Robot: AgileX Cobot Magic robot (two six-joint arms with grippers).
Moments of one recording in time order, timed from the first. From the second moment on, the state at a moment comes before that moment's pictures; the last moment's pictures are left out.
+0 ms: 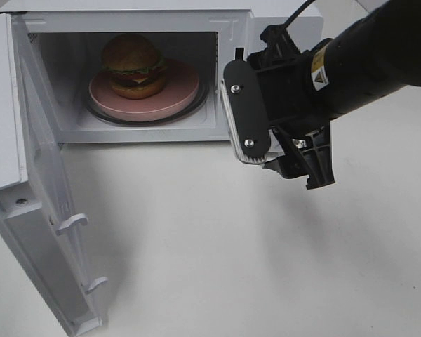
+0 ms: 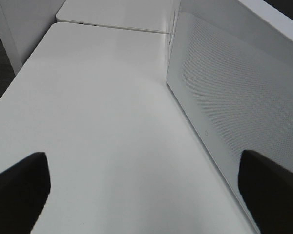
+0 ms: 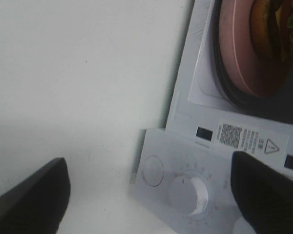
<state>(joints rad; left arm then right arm) 0.10 0.00 -0.51 -0.07 1.04 0.00 0.67 1.52 -0.96 -0.35 0.37 -1.02</state>
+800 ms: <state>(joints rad) 0.10 0.00 -0.51 -0.07 1.04 0.00 0.71 1.86 -1.28 -0.38 0.32 -1.01</state>
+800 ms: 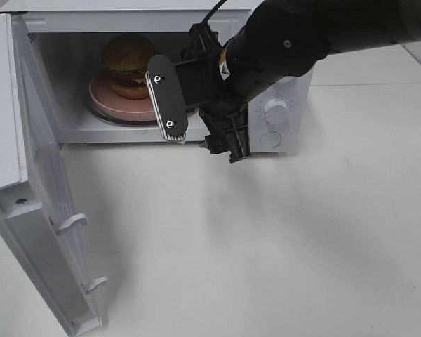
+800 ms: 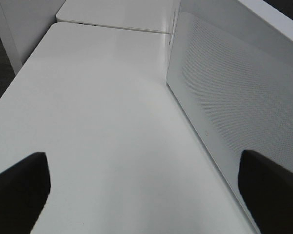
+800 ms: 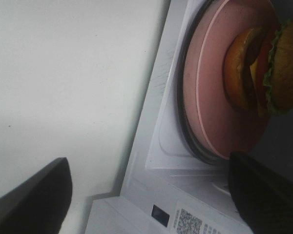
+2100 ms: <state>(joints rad) 0.10 0.00 -0.51 -0.07 1.04 0.00 0.71 2.32 -1.76 -0.39 0.32 -0.97</state>
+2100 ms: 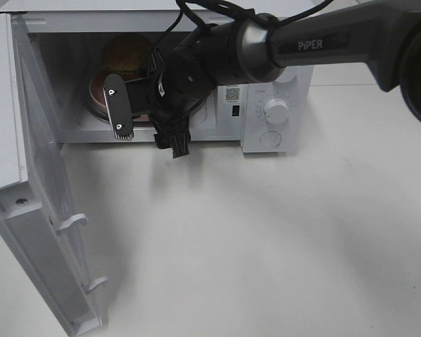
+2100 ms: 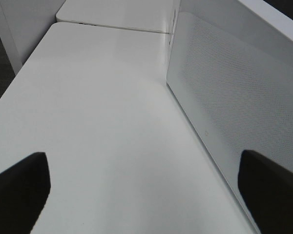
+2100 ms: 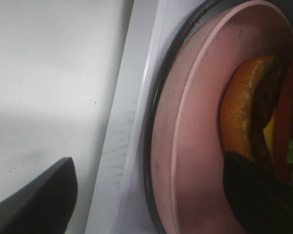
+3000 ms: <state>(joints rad) 0.10 0.00 -0.51 -0.07 1.04 0.00 0.68 2.42 -1.90 -0.38 0.38 -0.92</state>
